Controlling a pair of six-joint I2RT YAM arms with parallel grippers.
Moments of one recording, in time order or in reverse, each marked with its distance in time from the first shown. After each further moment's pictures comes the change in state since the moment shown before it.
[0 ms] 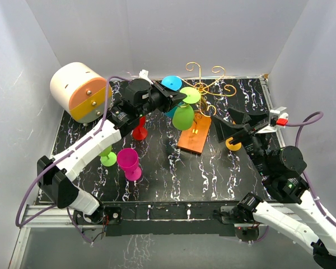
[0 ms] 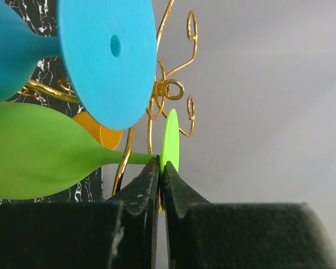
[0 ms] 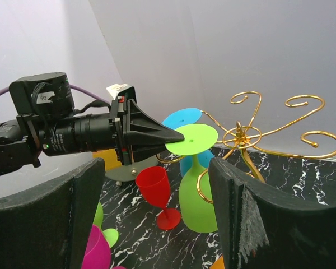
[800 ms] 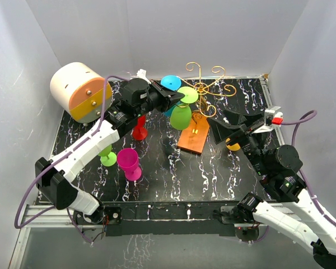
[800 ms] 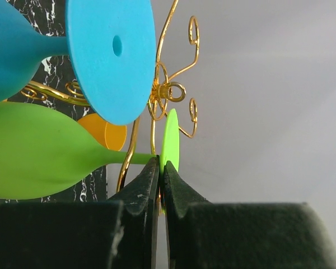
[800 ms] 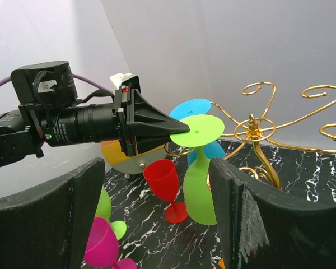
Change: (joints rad) left arm 0.018 -0.010 0.000 -0.023 -0.008 0.023; right arm 0.000 0.011 -0.019 0.008 -0.037 0.034
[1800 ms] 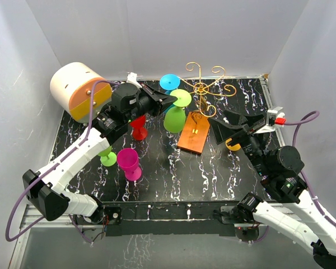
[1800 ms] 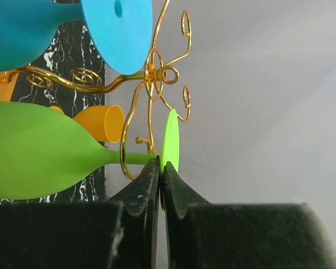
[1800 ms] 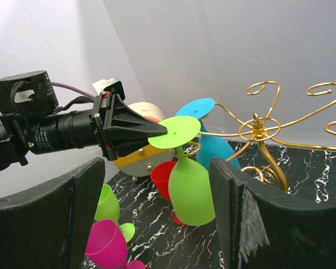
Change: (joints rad) left arm 0.010 -0.134 -0.079 -0.033 -0.005 -0.012; right arm 0.000 -0.010 0.000 0.000 0.000 0.039
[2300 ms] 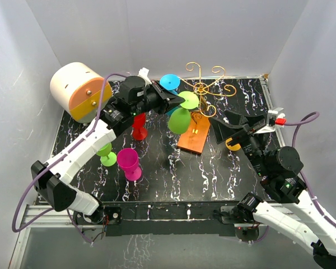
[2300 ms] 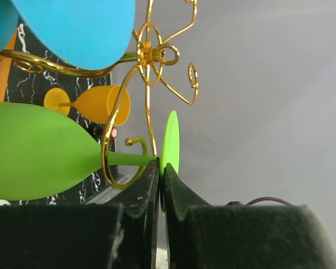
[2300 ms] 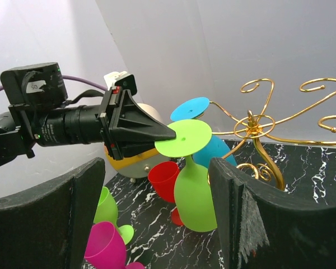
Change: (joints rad) left arm 0.000 0.100 0.122 -0.064 0.132 0.077; right arm 0.000 -0.007 -0.014 0.005 0.026 0.010
